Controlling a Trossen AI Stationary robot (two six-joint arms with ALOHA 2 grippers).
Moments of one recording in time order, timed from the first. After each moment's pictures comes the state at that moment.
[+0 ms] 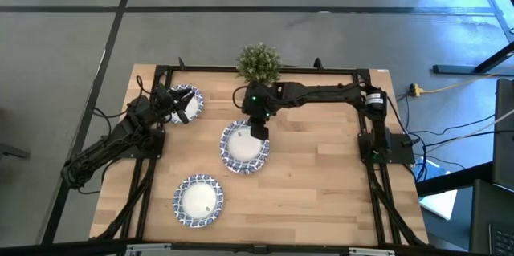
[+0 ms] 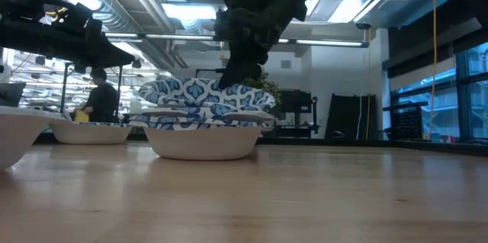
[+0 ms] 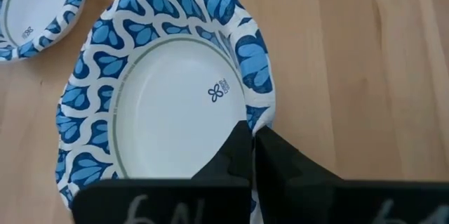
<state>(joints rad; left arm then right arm) 0.71 0.02 0.02 -0.03 -0.01 -0.09 -0.19 2.01 1.61 -0.57 -0.27 -0.04</state>
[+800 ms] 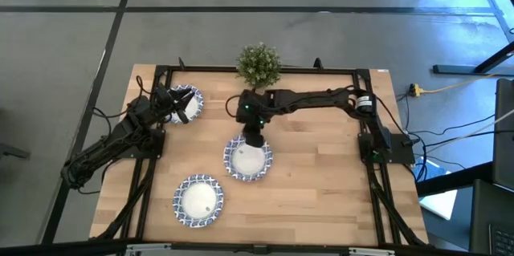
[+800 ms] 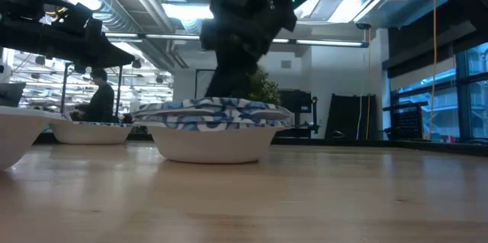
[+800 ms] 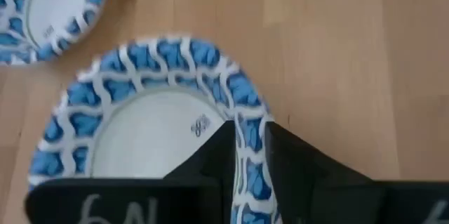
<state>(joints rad) 0.71 0.01 0.02 -0.03 -0.01 -0.10 -0.15 2.12 1.67 -0.55 -0.33 -0.01</state>
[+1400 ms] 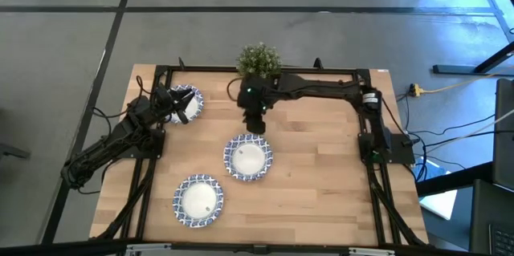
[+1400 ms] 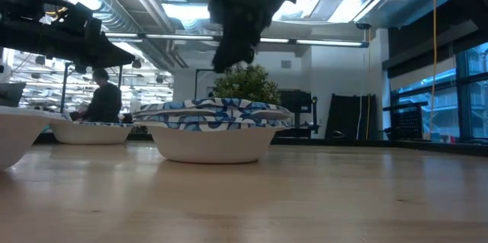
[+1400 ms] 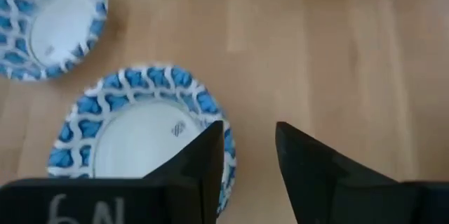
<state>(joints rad) 0.71 0.01 0.02 -0.03 0.01 -0.11 -0.21 2.05 1.84 -0.75 -0.27 -0.08</state>
